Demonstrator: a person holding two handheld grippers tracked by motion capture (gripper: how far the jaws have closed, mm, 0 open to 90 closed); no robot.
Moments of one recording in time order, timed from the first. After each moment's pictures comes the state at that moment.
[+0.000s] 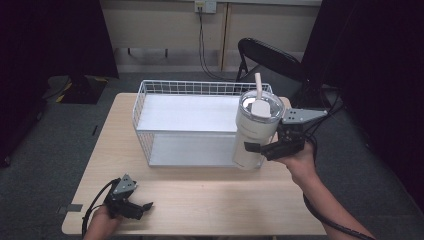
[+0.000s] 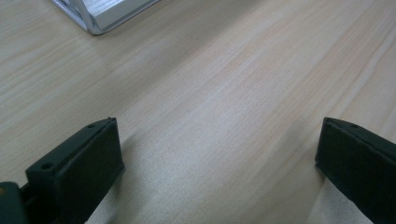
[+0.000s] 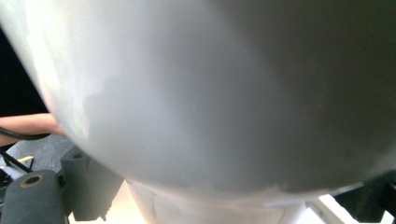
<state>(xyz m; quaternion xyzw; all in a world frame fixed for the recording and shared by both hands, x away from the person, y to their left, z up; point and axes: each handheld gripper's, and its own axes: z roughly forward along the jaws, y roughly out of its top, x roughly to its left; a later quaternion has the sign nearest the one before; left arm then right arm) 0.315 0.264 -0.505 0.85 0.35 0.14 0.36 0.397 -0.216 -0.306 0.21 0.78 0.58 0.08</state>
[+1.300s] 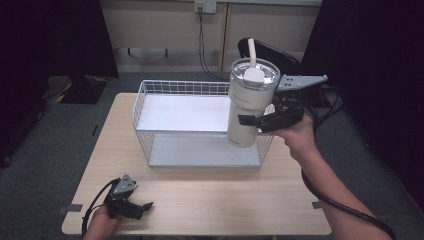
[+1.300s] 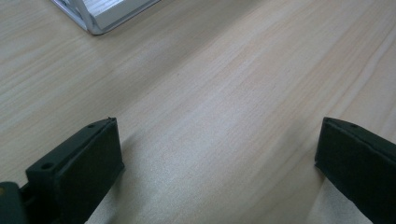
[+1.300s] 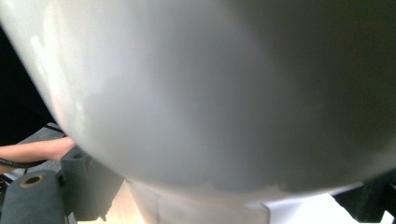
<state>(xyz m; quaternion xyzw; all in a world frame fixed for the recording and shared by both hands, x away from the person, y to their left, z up) 0.316 0.265 -0.505 0.85 0.35 0.14 0.36 0.421 -0.193 -0.236 0.21 0.79 0.57 0.09</state>
